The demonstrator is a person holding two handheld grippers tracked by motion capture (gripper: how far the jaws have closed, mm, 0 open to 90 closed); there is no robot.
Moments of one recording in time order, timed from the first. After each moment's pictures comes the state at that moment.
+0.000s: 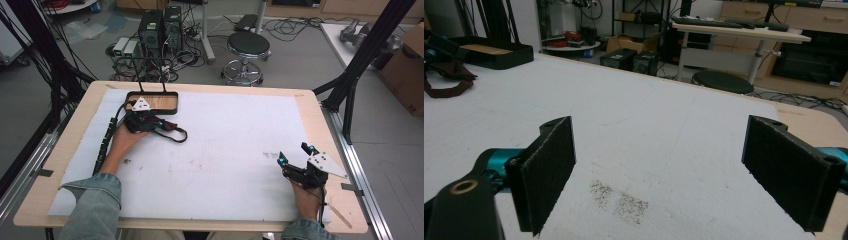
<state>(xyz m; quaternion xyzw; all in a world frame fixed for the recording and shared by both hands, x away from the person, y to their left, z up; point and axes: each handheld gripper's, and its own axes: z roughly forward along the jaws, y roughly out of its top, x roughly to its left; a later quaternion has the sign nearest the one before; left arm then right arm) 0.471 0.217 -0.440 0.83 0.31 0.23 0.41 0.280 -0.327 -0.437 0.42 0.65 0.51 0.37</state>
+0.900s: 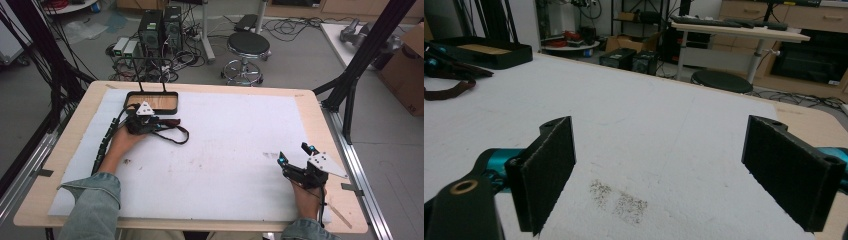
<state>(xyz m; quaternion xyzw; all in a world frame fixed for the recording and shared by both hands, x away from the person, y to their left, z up) 0.468 0.213 -0.447 0.86 0.27 0.23 0.37 0.280 -0.327 -0.437 0.42 0.65 0.51 0.37</state>
